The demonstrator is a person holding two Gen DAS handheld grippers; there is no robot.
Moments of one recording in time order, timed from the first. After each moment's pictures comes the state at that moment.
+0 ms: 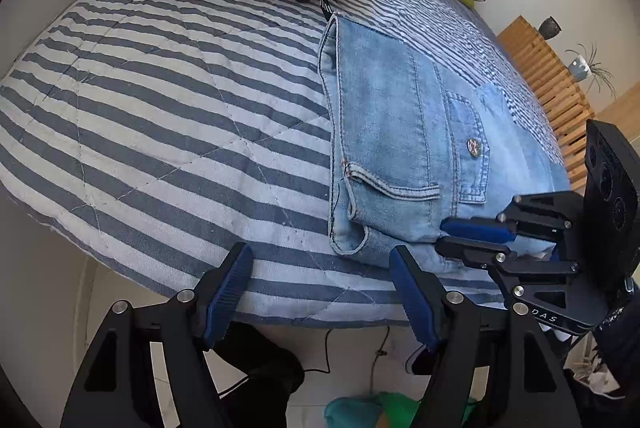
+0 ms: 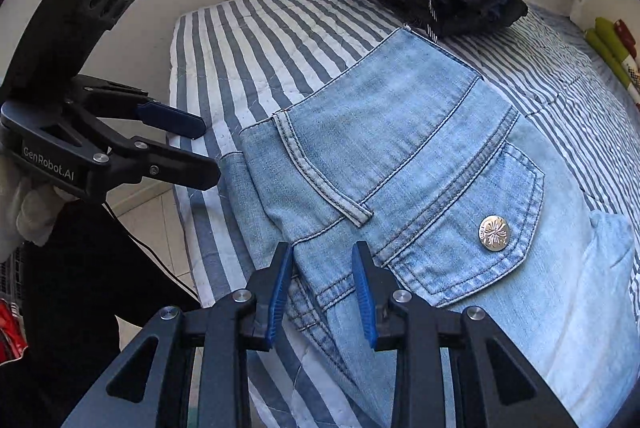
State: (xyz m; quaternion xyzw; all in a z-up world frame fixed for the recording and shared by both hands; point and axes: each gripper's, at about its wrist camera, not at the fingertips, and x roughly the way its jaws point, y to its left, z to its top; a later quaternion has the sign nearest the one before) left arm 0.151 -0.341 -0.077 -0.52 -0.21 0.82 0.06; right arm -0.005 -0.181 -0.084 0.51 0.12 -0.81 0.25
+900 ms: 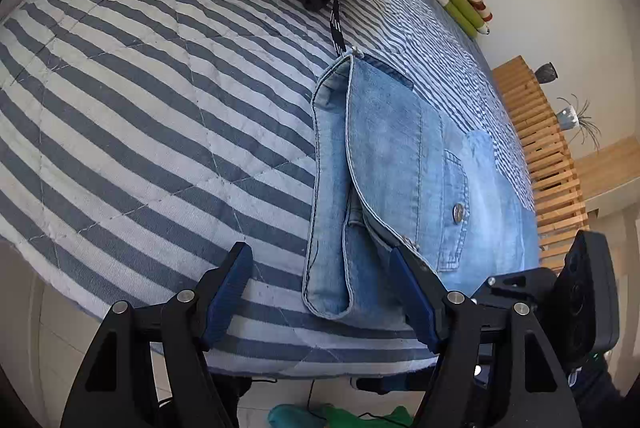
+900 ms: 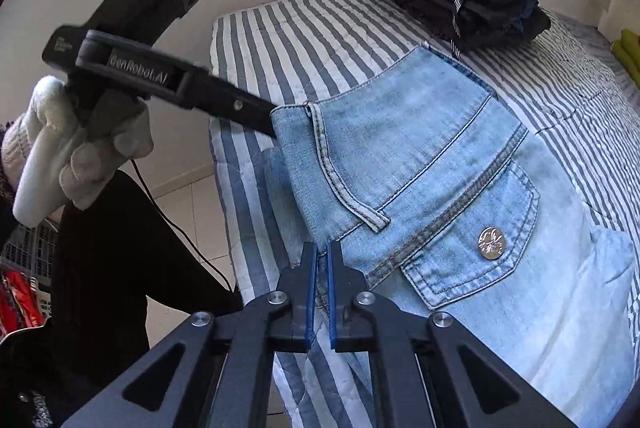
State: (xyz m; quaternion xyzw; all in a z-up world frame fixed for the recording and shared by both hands) left arm 0.112 -0.354 -0.083 -0.52 -0.30 0.79 0.07; right arm 0.007 -0.182 -0.075 0.52 0.14 -0.79 0.29
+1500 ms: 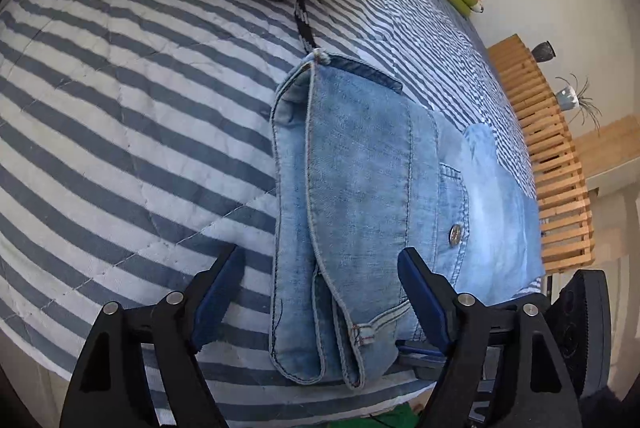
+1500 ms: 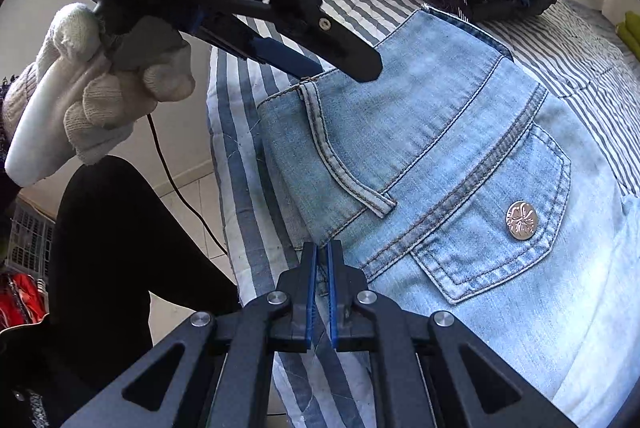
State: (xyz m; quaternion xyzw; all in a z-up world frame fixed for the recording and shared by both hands) left arm 0.055 -0.326 -0.091 -0.55 -0.28 0.78 0.10; right arm 0.012 -0.170 -0.091 0.52 0.10 -0.79 0.31
